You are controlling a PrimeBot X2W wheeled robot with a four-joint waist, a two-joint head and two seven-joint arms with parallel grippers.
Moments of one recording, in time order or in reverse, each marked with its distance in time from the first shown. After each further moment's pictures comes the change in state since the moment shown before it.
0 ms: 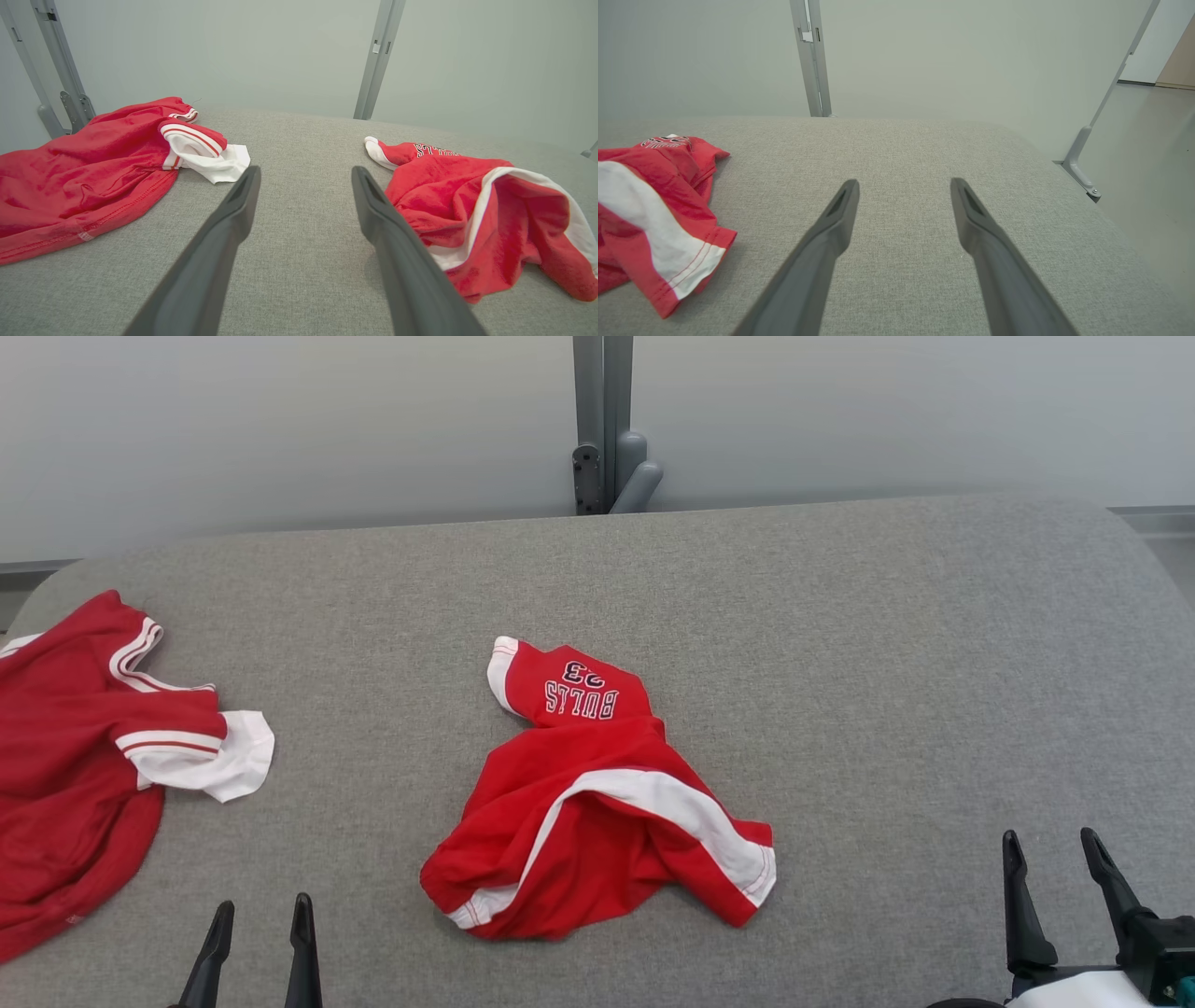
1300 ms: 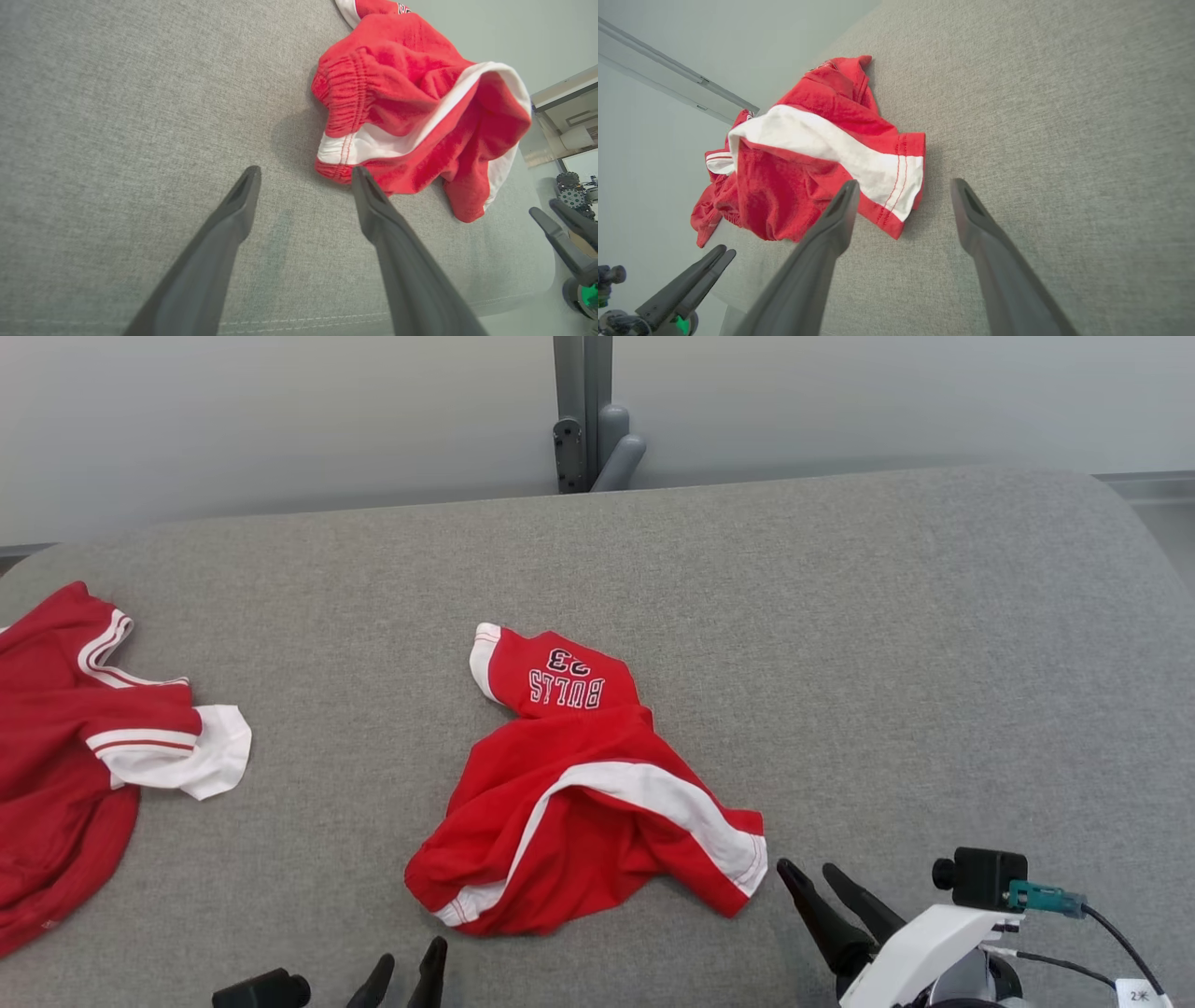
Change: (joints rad) left arm -0.064 -0.003 -0.179 0.152 -0.439 0.008 0.366; right arm -0.159 -0.132 0.487 0.120 0.756 0.000 0.349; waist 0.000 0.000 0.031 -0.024
